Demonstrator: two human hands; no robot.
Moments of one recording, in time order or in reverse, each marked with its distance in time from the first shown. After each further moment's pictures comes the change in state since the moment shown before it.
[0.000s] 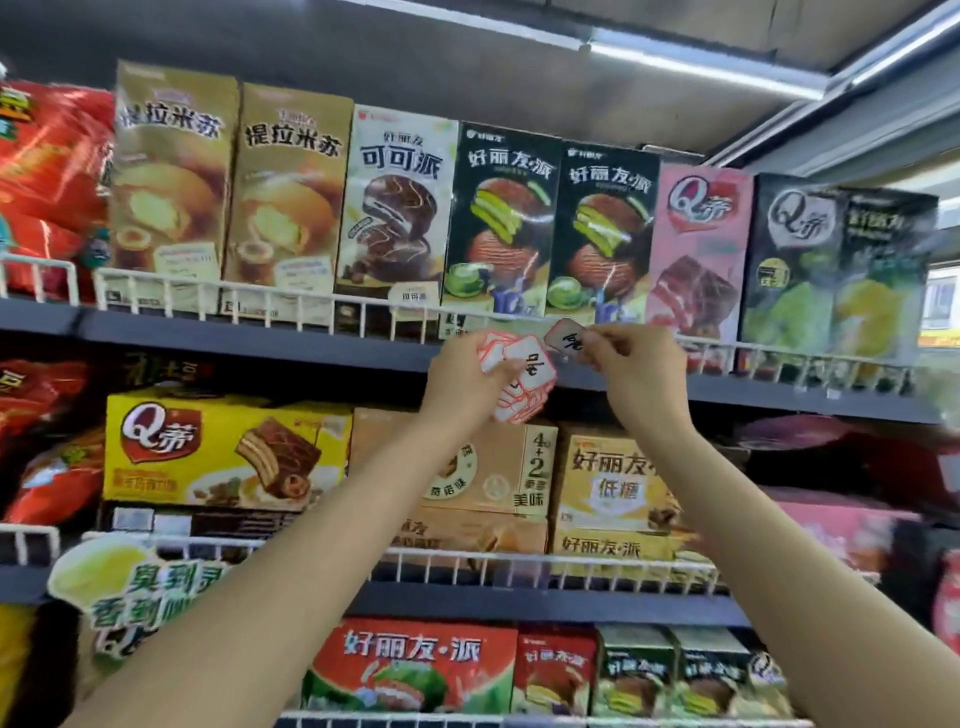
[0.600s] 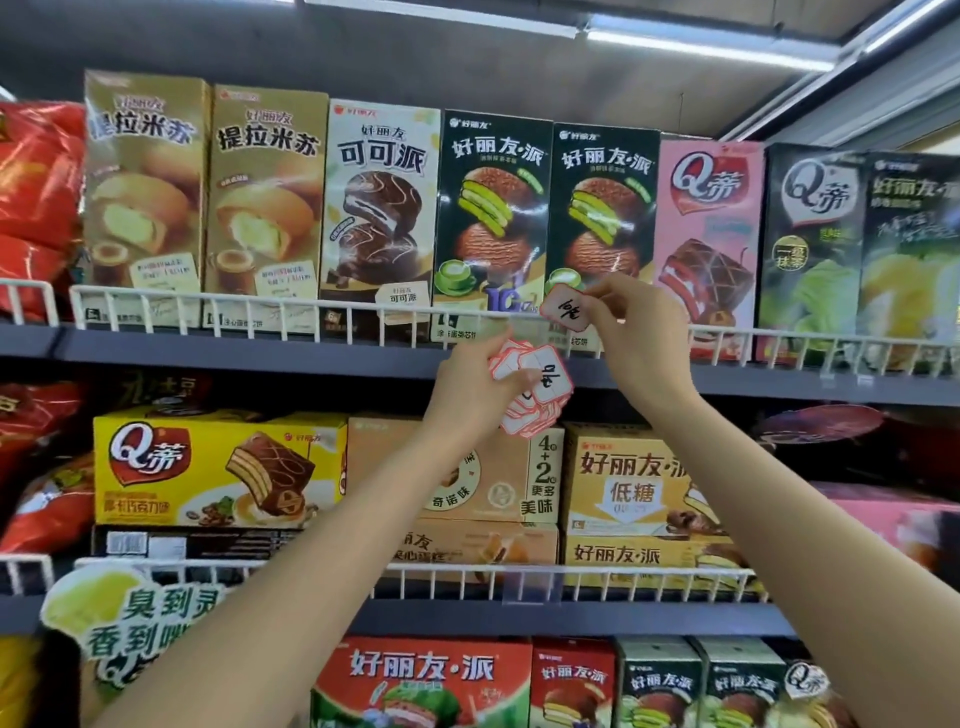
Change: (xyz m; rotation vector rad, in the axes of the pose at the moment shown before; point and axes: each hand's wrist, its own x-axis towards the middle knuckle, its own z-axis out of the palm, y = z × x) left_hand 0.012 -0.010 0.015 0.041 -0.092 0.039; right_hand 0.036 0.014 0.009 -0.086 0.055 -0.175
